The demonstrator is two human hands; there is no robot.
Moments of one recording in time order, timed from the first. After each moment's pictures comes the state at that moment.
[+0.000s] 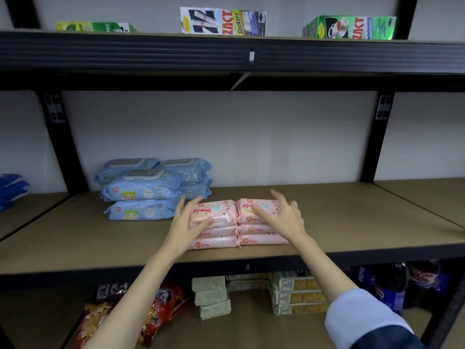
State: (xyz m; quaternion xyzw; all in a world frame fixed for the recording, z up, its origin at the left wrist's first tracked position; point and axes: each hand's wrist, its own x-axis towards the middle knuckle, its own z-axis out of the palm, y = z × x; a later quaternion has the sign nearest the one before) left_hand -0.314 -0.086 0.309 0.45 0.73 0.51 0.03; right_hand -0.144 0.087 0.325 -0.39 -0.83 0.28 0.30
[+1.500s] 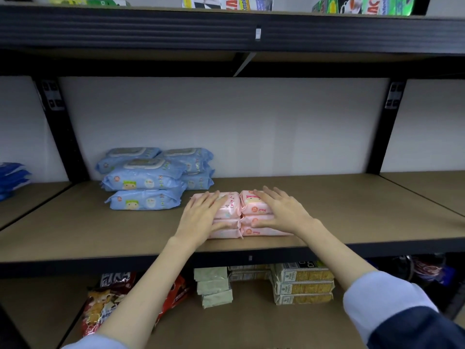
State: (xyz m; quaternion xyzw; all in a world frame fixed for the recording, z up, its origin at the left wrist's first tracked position) left_hand -0.309 -0.061 0.308 0.57 0.79 0.13 -0.19; right_hand -0.147 0.097 0.331 -0.24 -0.97 0.00 0.10
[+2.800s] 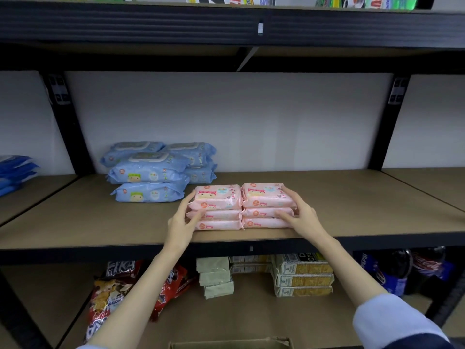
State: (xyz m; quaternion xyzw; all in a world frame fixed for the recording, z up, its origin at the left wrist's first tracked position) left_hand -0.308 -0.094 0.274 0.36 0.71 0.60 0.02; right_hand -0.110 0.104 0.291 -0.25 -0.83 0.38 0.32
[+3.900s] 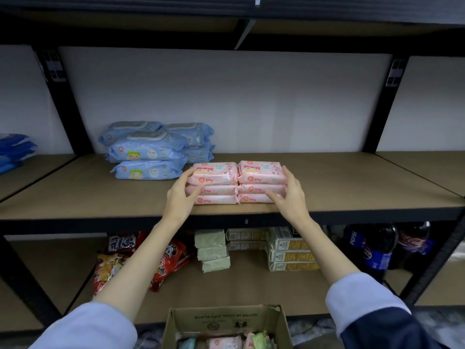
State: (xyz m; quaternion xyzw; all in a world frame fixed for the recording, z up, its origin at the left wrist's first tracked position) left_hand -0.291 -0.106 0.289 0.38 0.74 0.56 -0.01; right_hand -0.114 0.070 0.282 -0.30 -0.80 0.35 0.38
